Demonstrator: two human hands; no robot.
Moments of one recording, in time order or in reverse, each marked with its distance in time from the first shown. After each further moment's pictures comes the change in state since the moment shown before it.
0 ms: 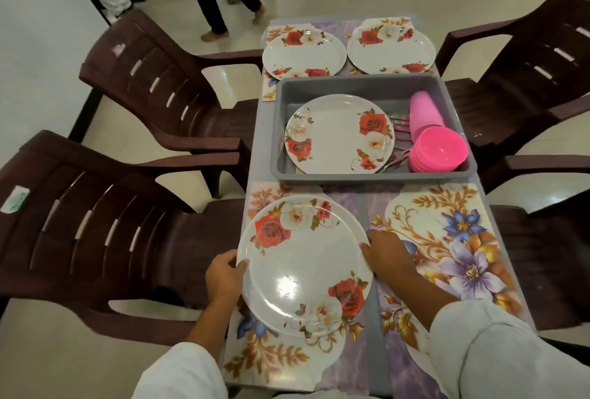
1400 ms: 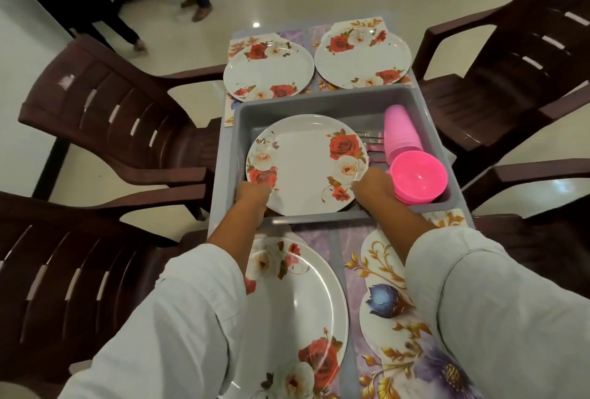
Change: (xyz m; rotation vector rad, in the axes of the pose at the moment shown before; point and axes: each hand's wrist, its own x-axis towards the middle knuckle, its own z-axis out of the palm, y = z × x) left_hand 0.143 0.261 0.105 -0.387 -0.213 -0.350; right_hand 0.196 0.001 -0.121 0.082 0.035 0.255
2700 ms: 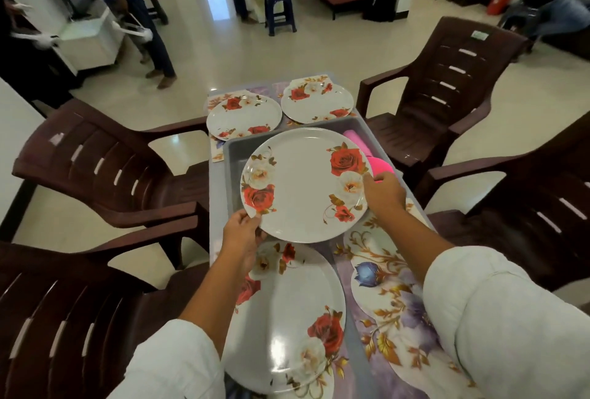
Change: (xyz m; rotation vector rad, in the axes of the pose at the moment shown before) left_hand -0.109 -0.062 -0.079 -0.319 -0.365 0.317; right_hand -0.147 0.037 -0.054 0.678 0.443 0.182
